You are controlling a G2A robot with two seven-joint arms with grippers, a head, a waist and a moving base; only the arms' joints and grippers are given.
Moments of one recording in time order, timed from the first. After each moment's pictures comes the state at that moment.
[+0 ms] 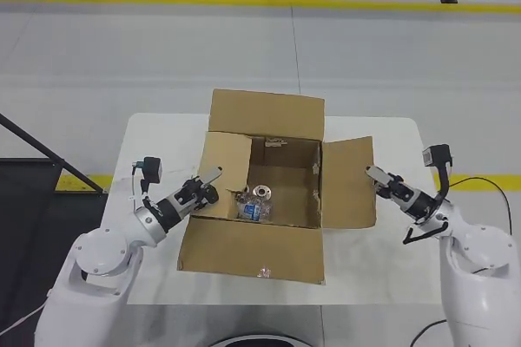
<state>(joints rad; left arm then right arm) 1.41 -1.17 -1.52 -1.95 -0.12 0.18 -0.62 -1.18 -1.23 1.70 -1.62 0.04 -0.29 1.04</state>
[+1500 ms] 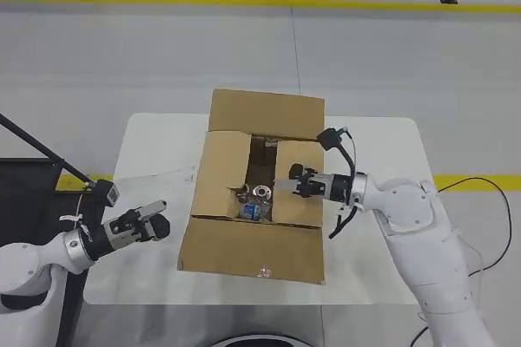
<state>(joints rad) 1.57 -1.10 -1.90 -1.89 -0.30 0.12 -1.16 -0.88 -1.23 1.21 -1.55 -0.16 -0.26 1.02</state>
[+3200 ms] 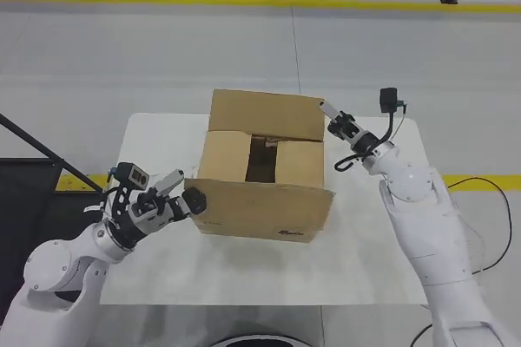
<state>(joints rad) 1.53 -1.09 -1.66 -2.02 -0.61 0.07 -0.74 -0.72 -1.26 1.21 -1.21 -0.16 -0.16 0.42</state>
